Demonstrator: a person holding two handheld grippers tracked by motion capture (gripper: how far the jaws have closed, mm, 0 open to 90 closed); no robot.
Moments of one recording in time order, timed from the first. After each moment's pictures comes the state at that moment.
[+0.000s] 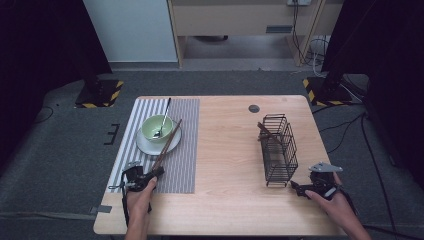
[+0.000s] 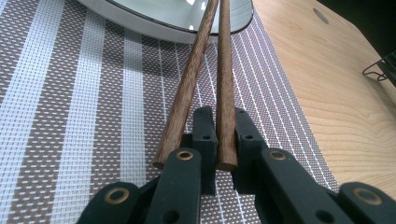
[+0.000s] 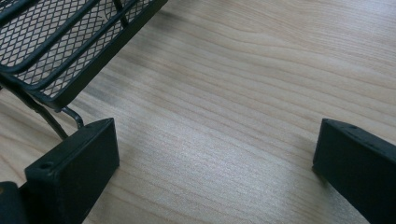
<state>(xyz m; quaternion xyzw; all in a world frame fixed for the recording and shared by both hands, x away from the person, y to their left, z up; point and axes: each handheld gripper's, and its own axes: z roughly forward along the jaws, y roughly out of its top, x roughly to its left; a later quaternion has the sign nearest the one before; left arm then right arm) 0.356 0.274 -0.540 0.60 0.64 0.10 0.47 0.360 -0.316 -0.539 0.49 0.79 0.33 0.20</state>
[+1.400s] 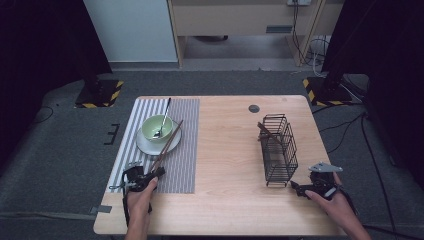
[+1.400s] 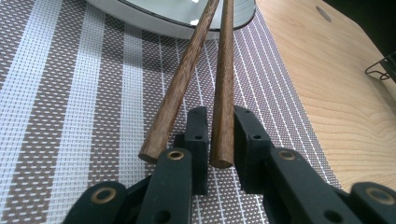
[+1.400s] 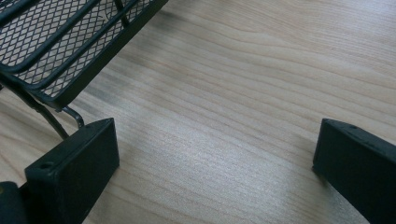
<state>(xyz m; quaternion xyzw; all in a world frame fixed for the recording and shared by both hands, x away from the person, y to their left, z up) 0.356 0.272 -0.541 0.60 0.65 0.10 0.46 0.359 -0.316 -0.539 0.49 0.79 0.33 0.20</state>
